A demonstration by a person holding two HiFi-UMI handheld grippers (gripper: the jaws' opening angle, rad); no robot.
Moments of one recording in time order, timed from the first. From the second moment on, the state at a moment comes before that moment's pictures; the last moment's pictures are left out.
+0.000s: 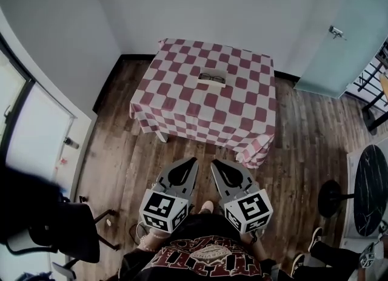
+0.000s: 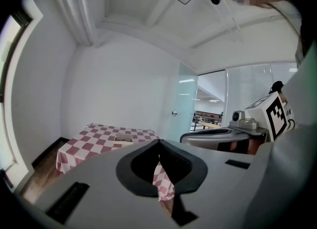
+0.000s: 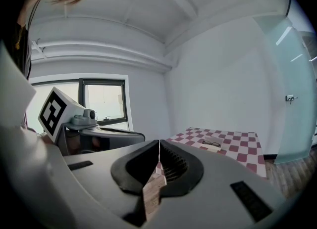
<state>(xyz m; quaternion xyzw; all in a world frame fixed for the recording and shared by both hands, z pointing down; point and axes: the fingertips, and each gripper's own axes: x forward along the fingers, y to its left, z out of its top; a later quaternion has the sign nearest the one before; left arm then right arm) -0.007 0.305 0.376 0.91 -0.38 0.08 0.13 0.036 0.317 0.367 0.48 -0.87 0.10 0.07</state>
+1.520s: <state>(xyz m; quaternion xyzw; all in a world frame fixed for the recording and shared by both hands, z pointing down) 0.041 0.175 0.386 0.93 -0.34 0.11 0.11 0.067 0.192 0.372 0.49 -0.86 0.09 0.09</state>
